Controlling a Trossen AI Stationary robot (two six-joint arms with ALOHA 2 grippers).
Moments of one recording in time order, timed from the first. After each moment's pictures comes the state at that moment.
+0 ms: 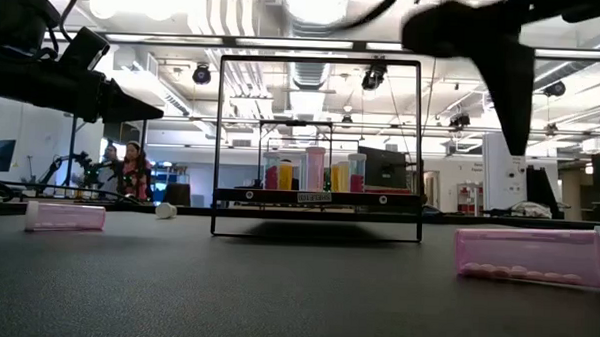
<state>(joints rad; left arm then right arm) 0.26 0.21 0.01 0.08 -0.27 0.22 0.58 2.10 1.75 -1.31 0.09 -0.01</state>
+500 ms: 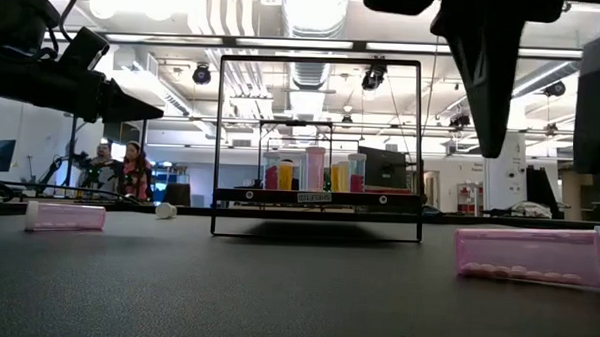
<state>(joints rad) 0.26 0.21 0.01 0.08 -0.27 0.22 0.61 2.12 1.74 -1.14 0.16 -0.86</state>
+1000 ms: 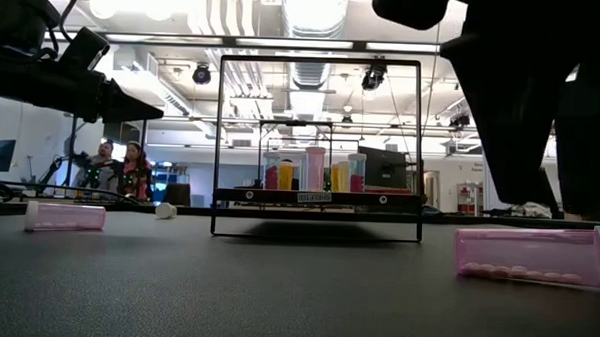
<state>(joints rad) 0.26 0.21 0.01 0.08 -0.27 0.22 0.62 2.12 1.66 -1.05 0.16 -1.27</state>
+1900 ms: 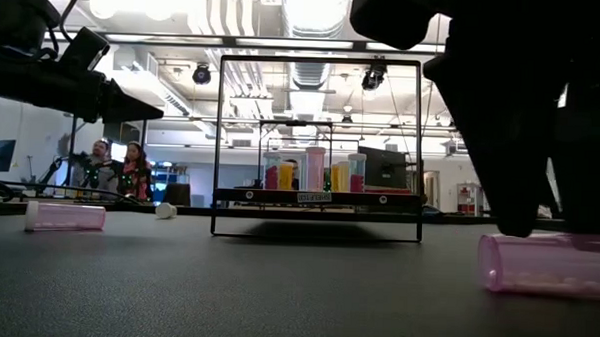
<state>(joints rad) 0.26 0.21 0.01 0.08 -0.27 0.22 0.58 2.12 1.60 -0.90 0.02 -1.32</state>
